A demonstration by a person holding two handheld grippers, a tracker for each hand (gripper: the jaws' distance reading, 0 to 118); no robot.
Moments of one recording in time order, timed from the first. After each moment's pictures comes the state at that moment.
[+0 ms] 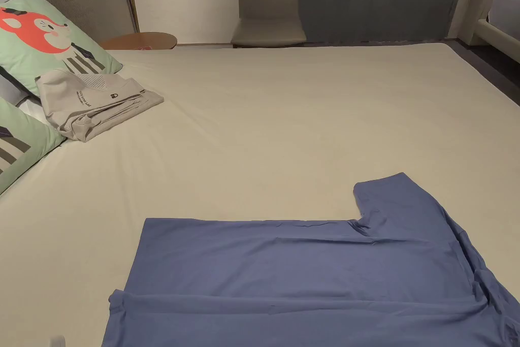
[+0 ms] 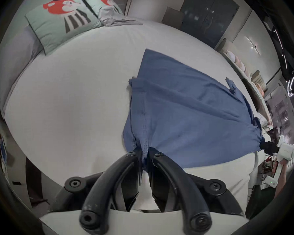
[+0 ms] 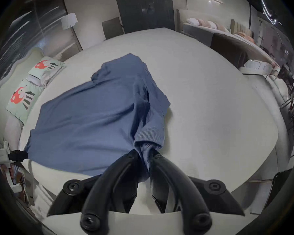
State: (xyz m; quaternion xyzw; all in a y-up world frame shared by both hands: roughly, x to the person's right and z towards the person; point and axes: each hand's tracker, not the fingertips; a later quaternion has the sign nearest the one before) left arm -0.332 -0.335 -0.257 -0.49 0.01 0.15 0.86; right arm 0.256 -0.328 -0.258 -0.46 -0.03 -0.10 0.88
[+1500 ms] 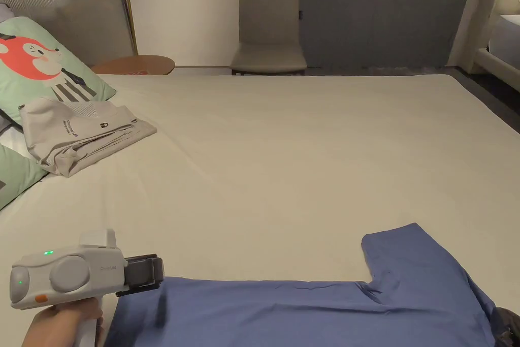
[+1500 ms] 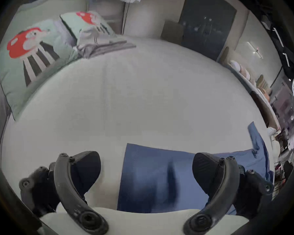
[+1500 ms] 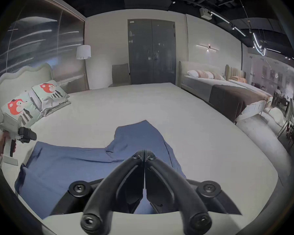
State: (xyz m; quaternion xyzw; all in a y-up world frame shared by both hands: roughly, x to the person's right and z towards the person) left arm -0.332 -0.336 -0.535 -0.44 0.04 0.12 0.89; right arm 0.194 -0.296 -0.356 -0.23 -0.05 -0.03 0.97
